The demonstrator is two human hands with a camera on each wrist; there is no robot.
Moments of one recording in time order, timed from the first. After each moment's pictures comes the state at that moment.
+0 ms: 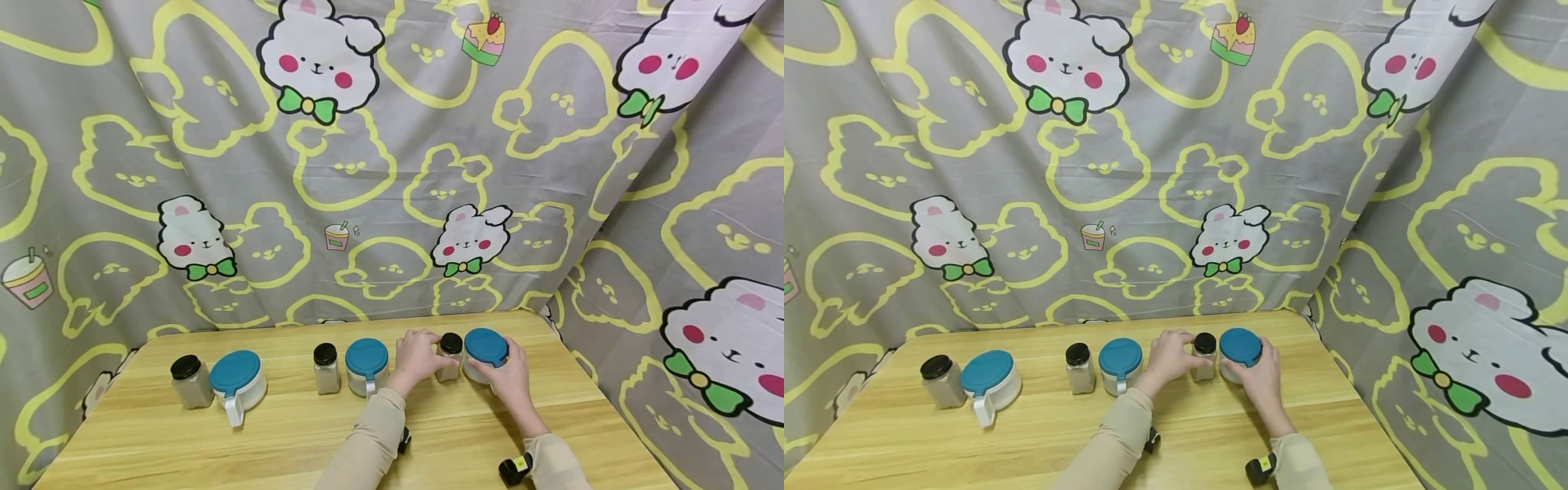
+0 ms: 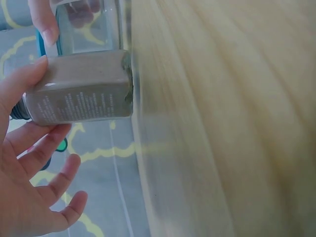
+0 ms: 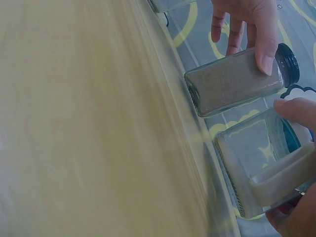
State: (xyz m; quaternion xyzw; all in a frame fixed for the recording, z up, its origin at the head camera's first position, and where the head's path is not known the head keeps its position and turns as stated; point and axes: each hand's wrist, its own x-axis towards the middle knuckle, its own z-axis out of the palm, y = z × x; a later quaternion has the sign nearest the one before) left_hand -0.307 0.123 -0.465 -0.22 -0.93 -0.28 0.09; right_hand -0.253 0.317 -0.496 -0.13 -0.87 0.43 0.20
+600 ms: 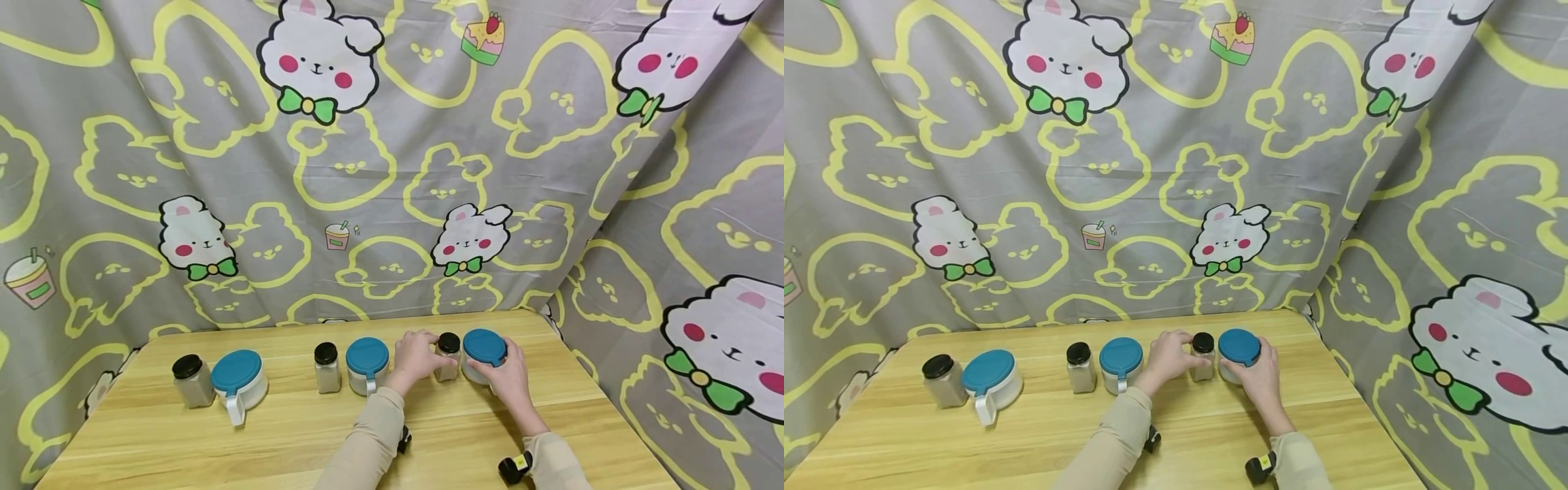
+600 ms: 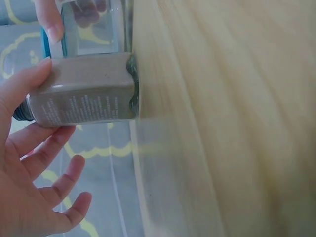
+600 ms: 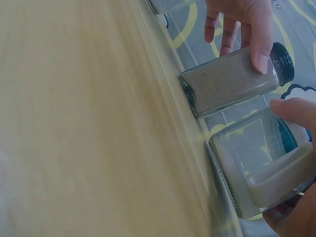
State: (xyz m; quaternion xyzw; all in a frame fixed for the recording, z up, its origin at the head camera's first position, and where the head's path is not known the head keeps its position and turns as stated) left_hand -0.309 0.121 -0.468 -0.21 -0.93 -0.30 0.07; right_hand -0.253 0.316 -0.498 -0.13 -0.87 0.44 0.18
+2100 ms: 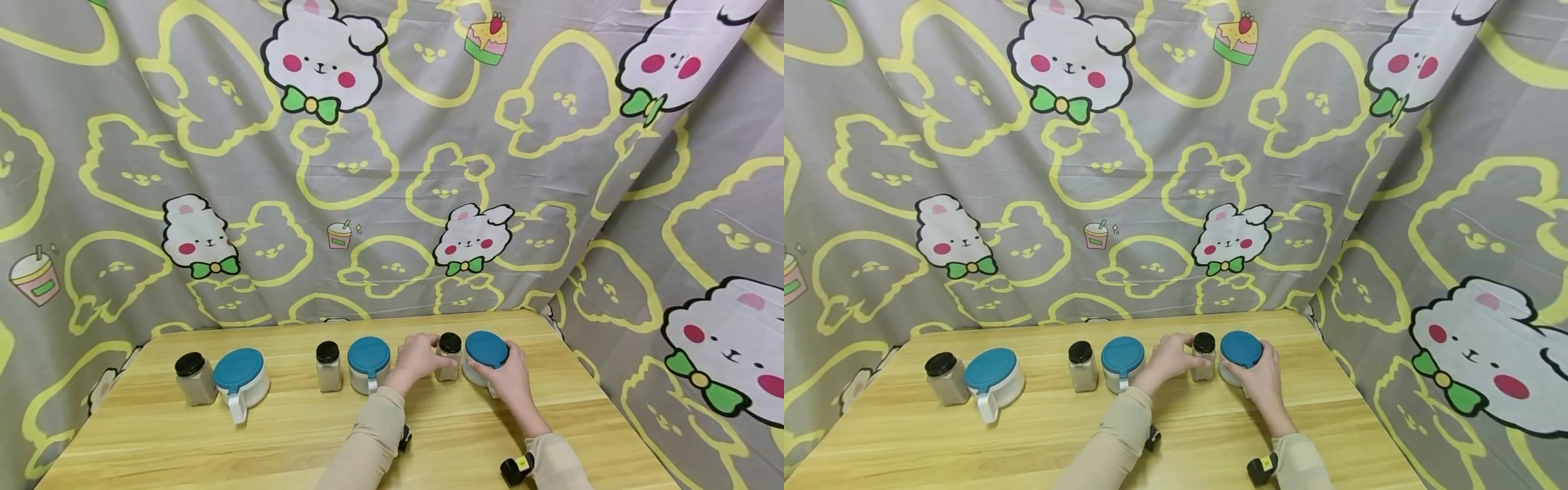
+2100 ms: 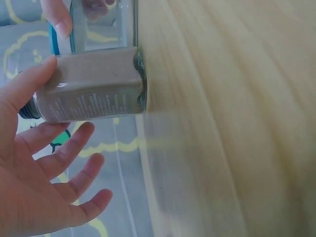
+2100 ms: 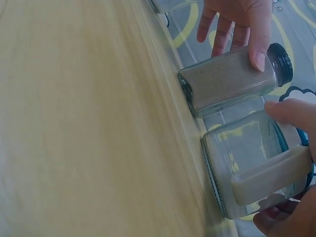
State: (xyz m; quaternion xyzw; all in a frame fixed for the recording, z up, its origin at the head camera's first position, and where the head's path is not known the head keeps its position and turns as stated) left_hand -0.305 0.117 -0.461 -0.21 -0.92 -0.33 0.01; right_hand -0.251 0.316 -0.497 -0.14 -0.88 0.43 0.16
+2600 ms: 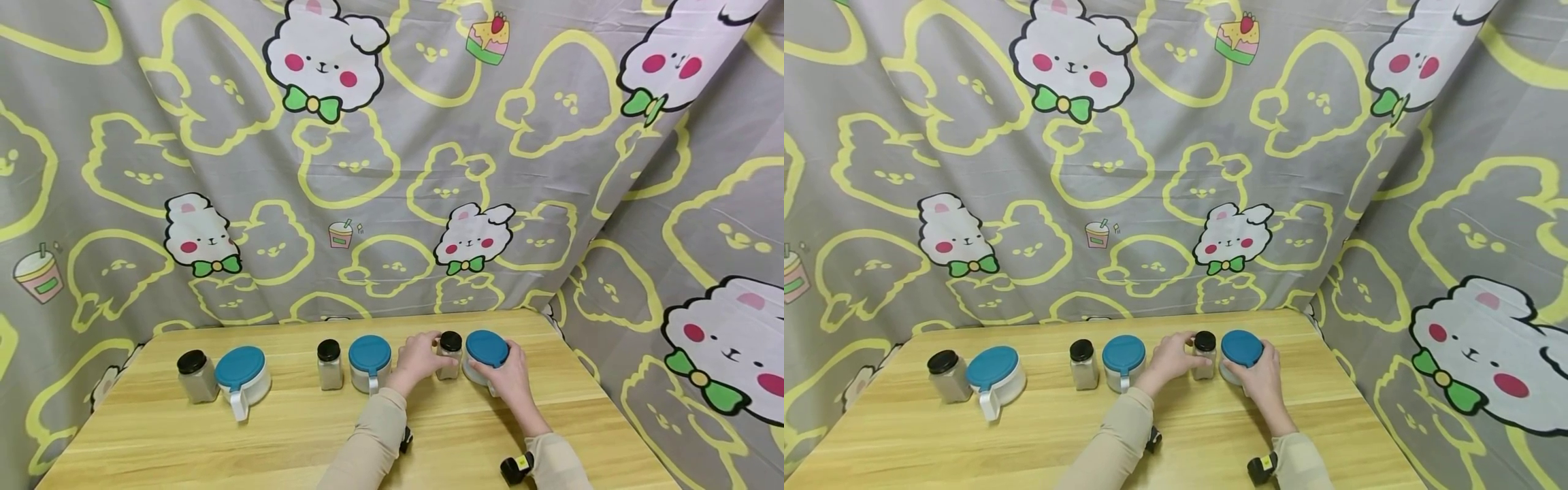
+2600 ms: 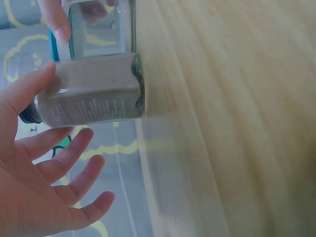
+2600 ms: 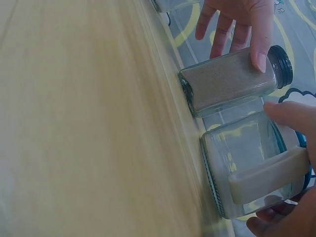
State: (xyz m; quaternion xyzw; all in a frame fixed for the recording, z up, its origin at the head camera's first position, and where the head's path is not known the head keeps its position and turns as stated) left_hand -0.302 0.118 -0.463 -0.20 -0.92 -0.34 0.00; right_hand -0.250 0.314 -0.495 -0.14 -0.88 0.43 0.16
